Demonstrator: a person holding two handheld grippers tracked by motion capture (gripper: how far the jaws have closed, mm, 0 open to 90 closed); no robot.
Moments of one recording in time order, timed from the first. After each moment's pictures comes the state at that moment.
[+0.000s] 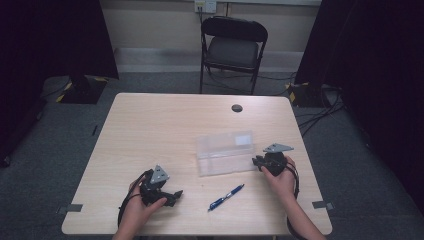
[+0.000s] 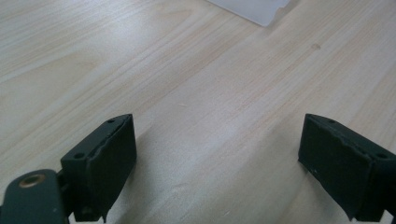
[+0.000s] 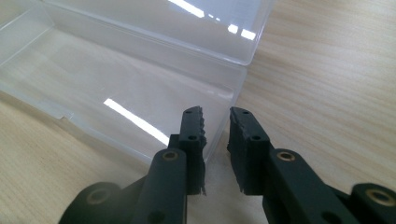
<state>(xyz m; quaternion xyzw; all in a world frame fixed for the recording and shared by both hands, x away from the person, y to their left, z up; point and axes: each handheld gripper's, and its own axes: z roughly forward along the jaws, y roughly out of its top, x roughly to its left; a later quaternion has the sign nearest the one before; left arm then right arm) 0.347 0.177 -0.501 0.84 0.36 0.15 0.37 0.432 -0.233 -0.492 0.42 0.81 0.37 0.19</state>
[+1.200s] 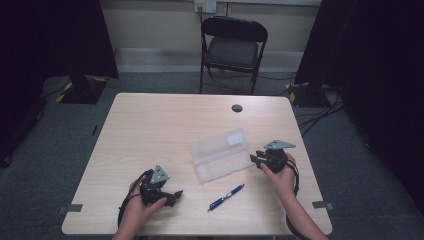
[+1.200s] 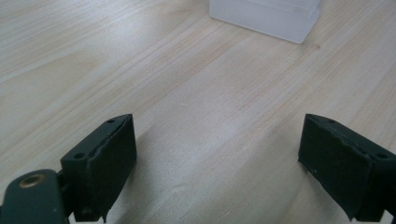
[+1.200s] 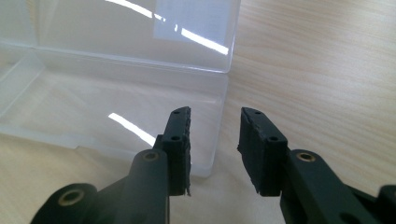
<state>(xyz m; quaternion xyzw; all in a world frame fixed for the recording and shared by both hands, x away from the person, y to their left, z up) 0.346 0.176 -0.502 0.84 0.36 0.15 0.37 0.432 -0.230 -0.477 0.42 0.79 0.40 0.20</state>
